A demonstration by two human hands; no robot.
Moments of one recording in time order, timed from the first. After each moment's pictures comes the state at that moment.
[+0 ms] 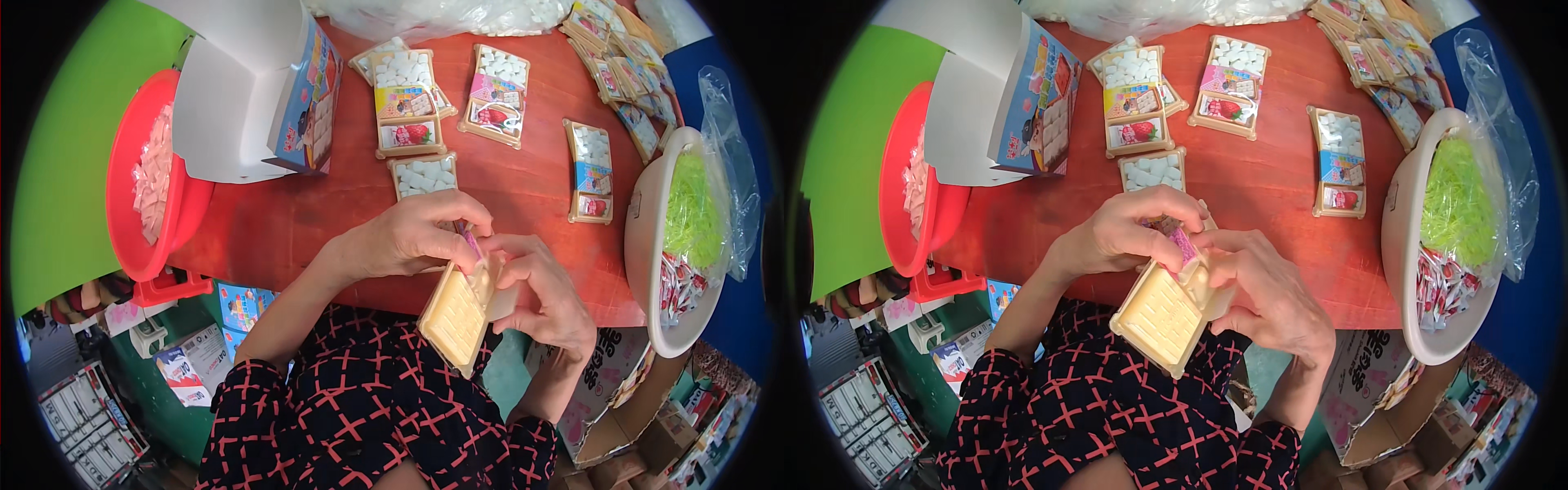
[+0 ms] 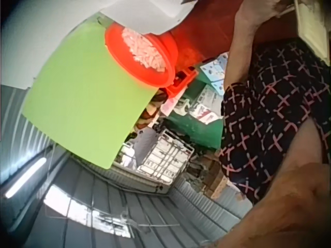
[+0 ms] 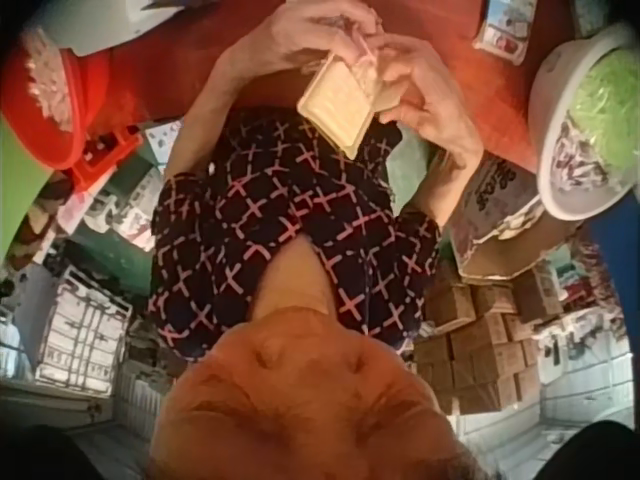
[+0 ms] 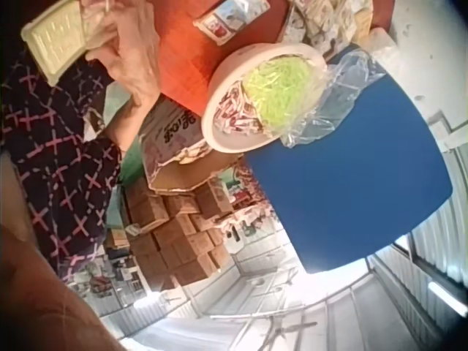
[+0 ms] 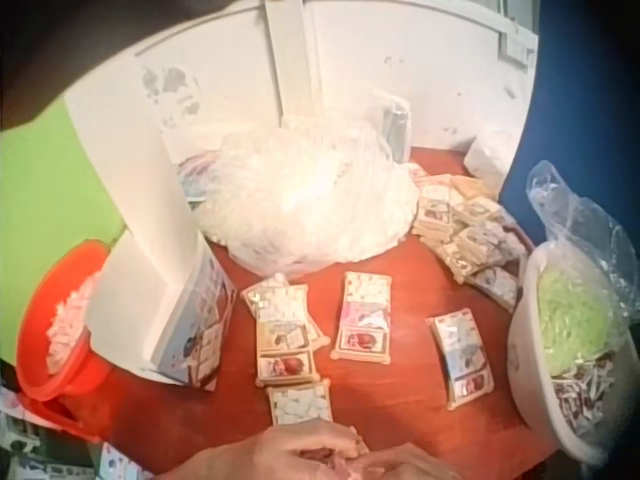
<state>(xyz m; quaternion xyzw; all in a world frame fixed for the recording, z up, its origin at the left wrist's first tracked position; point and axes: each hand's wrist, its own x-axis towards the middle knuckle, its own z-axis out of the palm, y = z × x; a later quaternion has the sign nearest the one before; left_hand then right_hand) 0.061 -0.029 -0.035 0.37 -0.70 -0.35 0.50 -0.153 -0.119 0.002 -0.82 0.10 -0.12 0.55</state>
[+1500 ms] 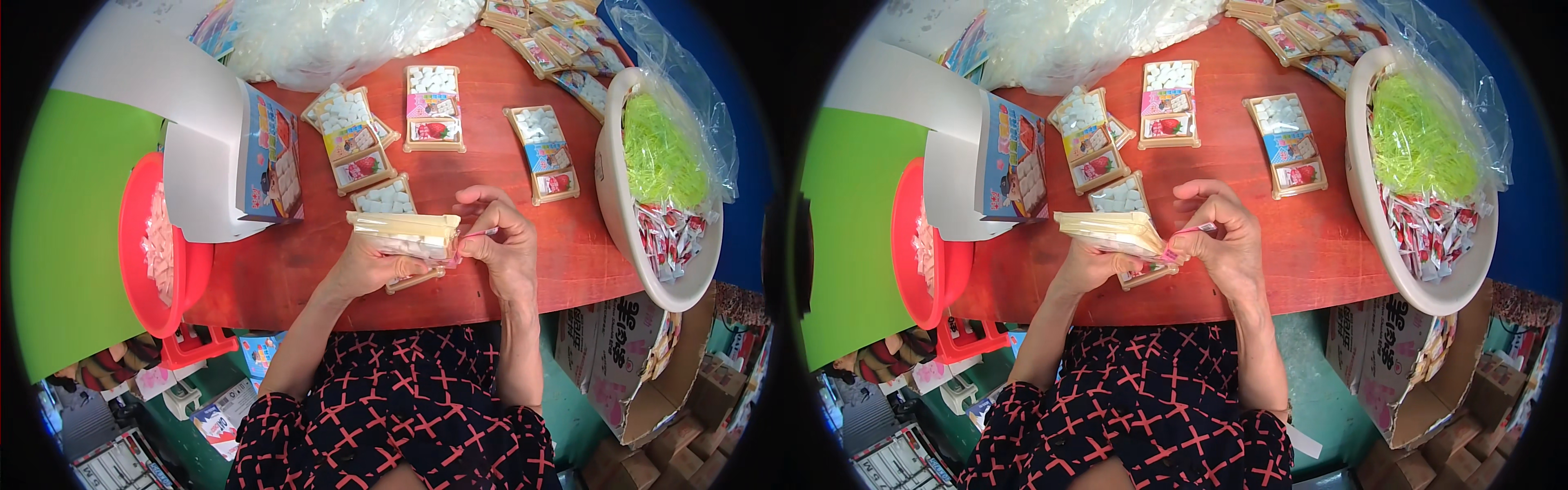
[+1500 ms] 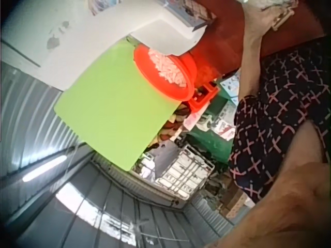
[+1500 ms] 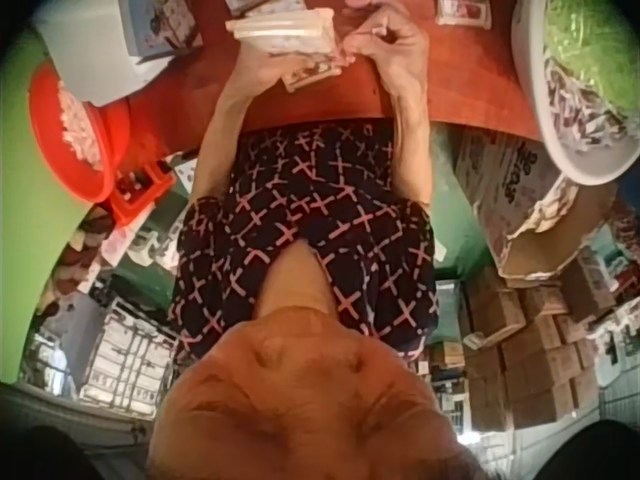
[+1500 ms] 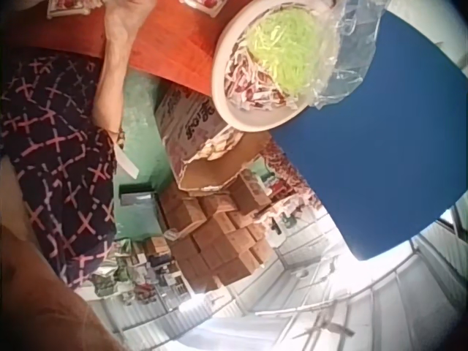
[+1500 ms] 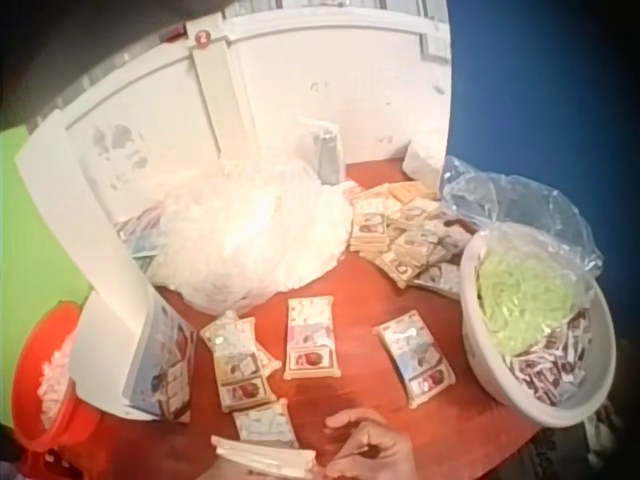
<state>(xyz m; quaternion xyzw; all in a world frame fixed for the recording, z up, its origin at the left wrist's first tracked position) 0.048 -0.015 -0.045 0.44 -0.41 -0.59 0.54 -0.126 -0.104 -0.043 -0.49 0.29 -0.40 0.72</state>
